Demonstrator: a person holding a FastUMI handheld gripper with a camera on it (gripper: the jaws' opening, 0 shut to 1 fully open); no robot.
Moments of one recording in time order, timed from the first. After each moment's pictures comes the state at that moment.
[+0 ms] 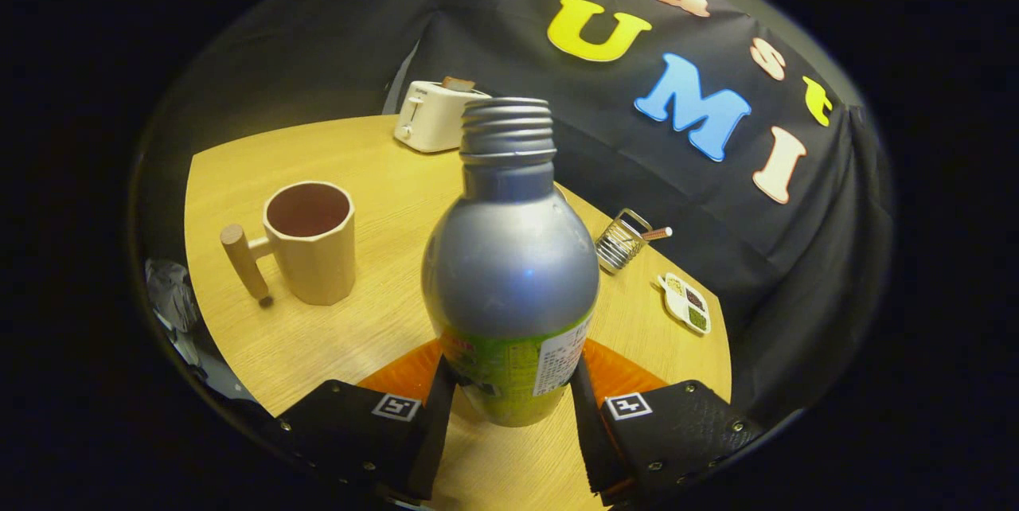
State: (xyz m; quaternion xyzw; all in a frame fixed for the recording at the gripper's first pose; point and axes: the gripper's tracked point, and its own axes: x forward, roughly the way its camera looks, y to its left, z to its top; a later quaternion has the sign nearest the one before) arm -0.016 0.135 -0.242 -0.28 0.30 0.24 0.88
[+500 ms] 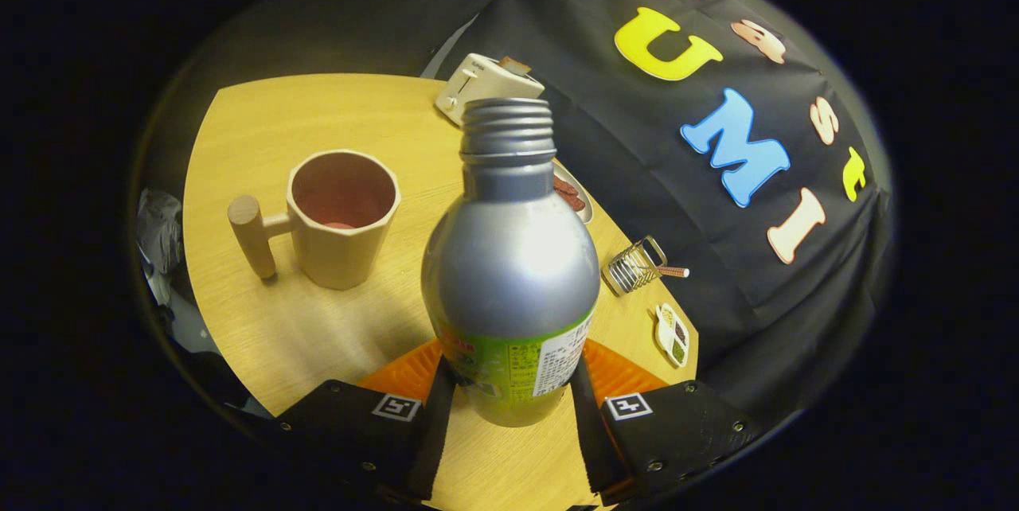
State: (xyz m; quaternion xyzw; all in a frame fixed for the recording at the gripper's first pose) arm -0.016 0.161 -0.240 -0.41 0.30 0.25 0.82
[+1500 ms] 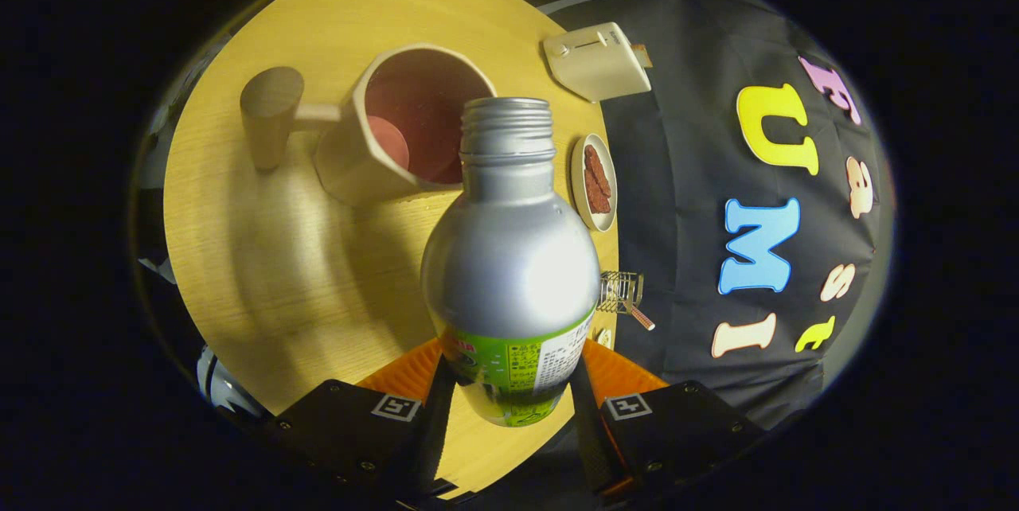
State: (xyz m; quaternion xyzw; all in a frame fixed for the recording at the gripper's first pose) arm -0.018 0.172 -0.245 -0.65 0.31 0.24 0.65
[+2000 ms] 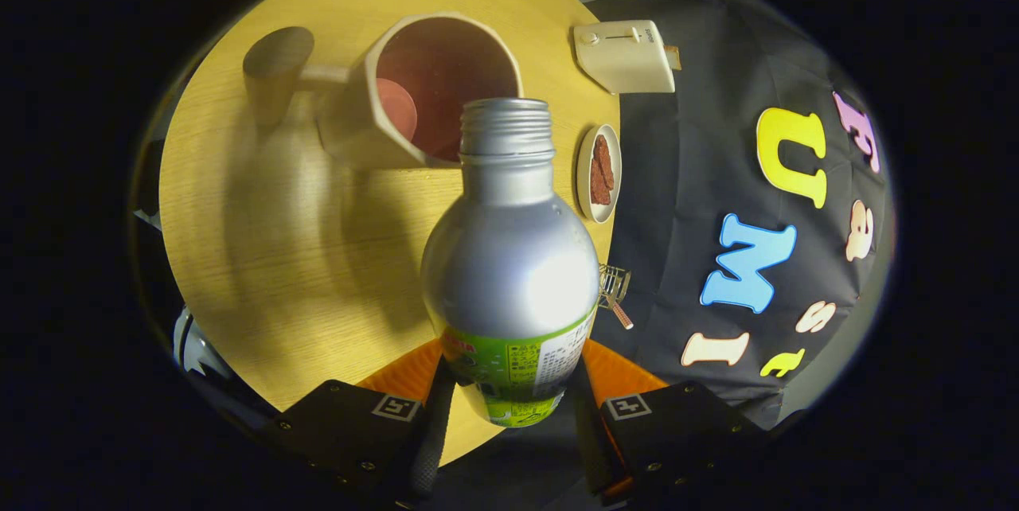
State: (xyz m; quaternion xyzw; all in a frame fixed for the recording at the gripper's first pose) arm -0.012 0.167 -0.233 -0.71 0.32 0.22 0.59
